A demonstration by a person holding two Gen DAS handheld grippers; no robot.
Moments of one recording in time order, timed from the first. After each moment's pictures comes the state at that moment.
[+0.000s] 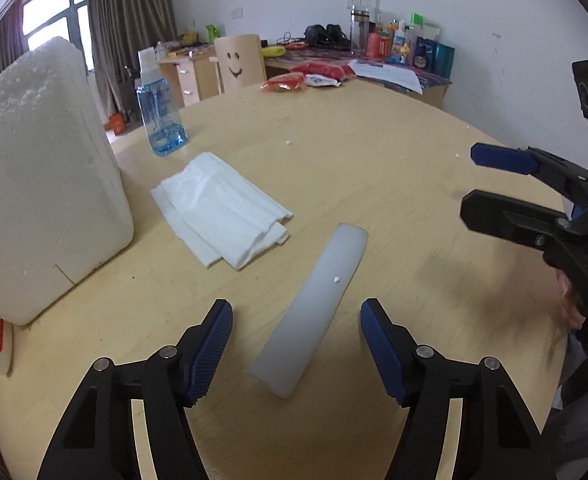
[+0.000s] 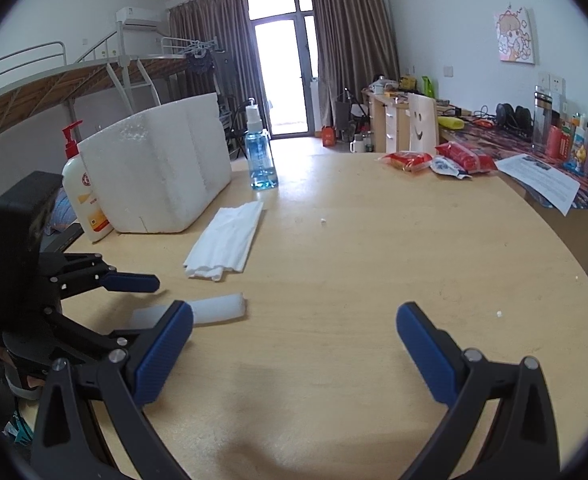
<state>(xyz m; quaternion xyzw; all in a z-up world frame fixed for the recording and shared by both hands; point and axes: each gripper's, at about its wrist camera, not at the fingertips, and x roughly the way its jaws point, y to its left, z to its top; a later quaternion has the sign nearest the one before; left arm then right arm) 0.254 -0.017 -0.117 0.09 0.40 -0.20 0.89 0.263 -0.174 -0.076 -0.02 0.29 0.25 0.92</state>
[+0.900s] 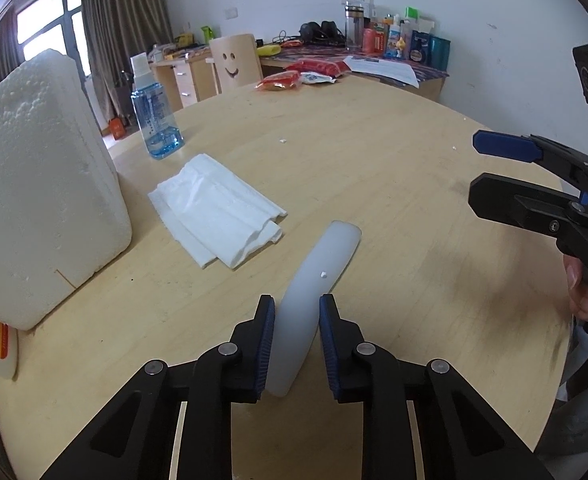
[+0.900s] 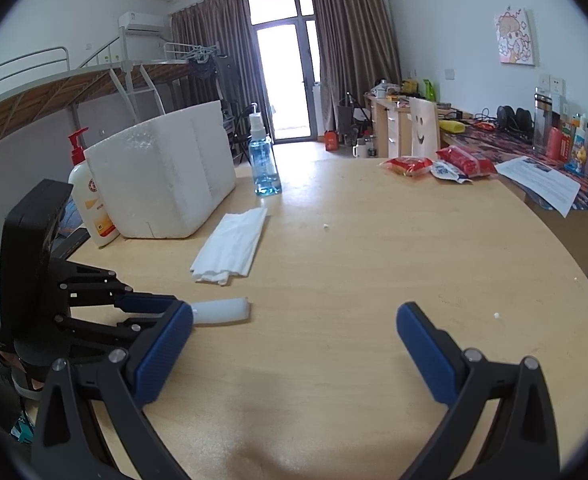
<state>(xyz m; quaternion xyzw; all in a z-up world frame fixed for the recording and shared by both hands) 0.254 -0.024 -0.118 0.11 0.40 -0.20 0.89 0.258 -0.175 -0.071 -0.01 0.29 0.25 0.92</state>
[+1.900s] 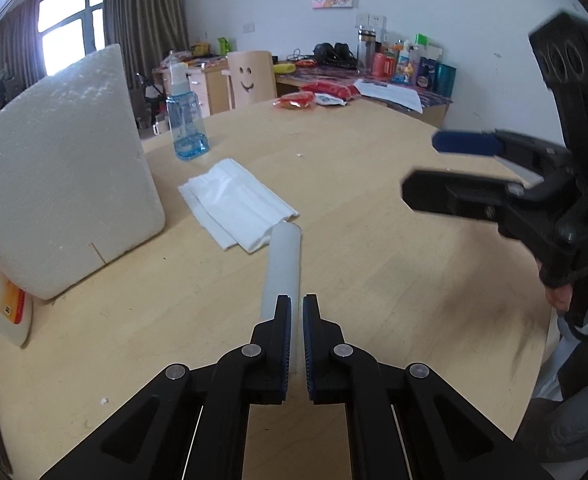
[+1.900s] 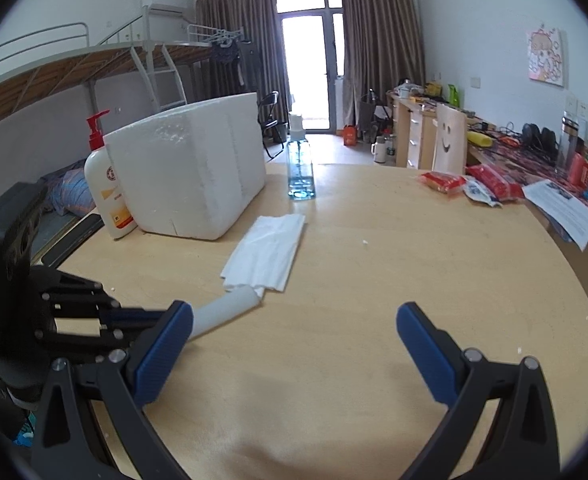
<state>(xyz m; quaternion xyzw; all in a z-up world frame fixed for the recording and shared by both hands) 0.229 0.001 -0.105 0.07 0.38 -0.19 0.90 0.265 -0.132 -0.053 -0.05 0.30 0.28 0.91</state>
